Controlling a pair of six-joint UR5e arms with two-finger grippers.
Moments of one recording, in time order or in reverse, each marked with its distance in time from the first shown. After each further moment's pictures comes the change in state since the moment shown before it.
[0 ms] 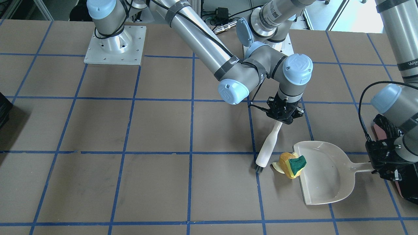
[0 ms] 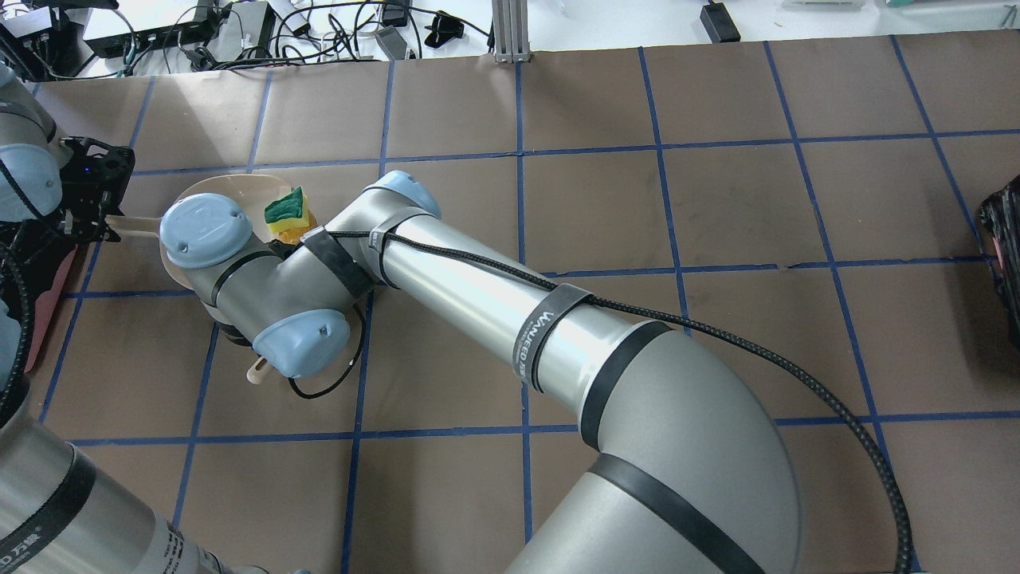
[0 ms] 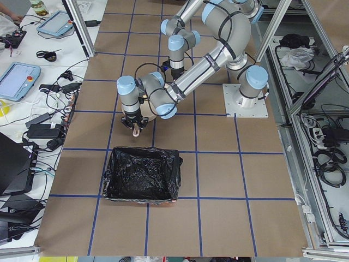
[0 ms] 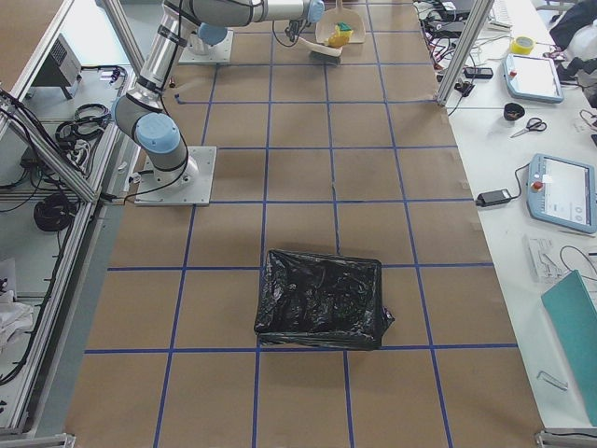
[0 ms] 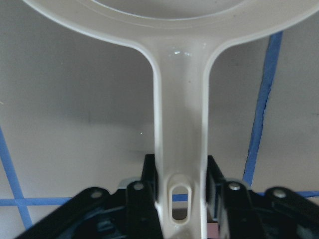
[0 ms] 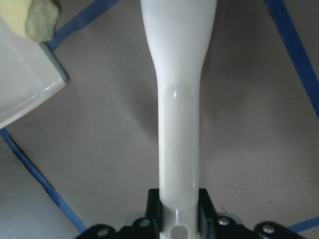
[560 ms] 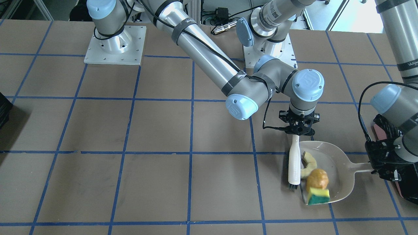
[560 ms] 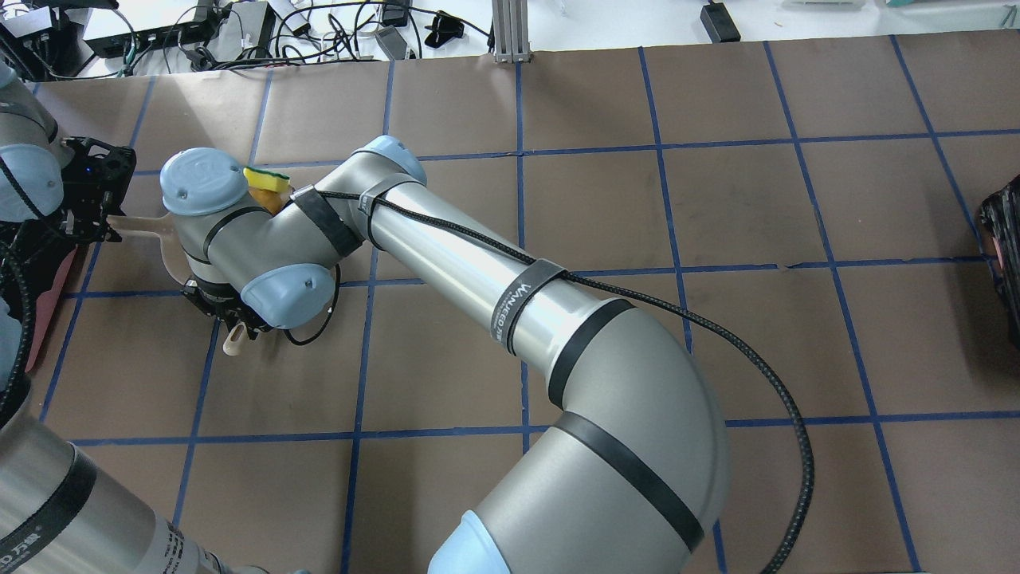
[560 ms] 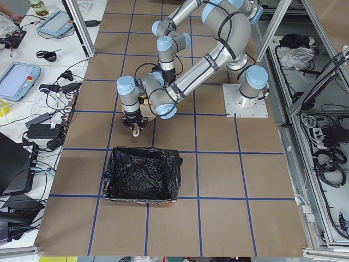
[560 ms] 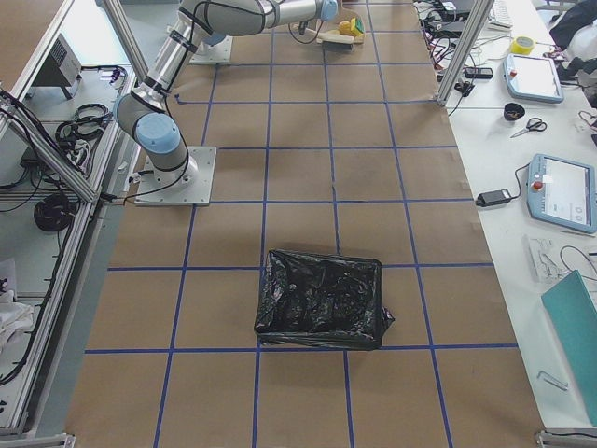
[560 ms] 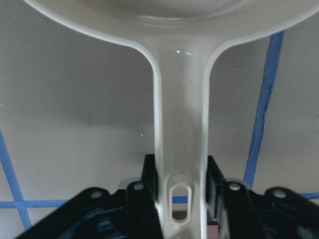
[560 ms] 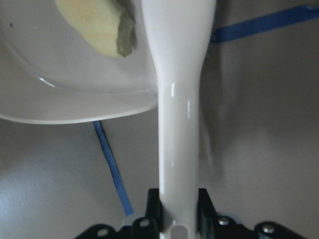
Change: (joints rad) left arm -0.002 -0.003 0.000 0.001 -0.001 -0.001; right arm -0.019 0.146 -0.280 0.109 0.090 -0.354
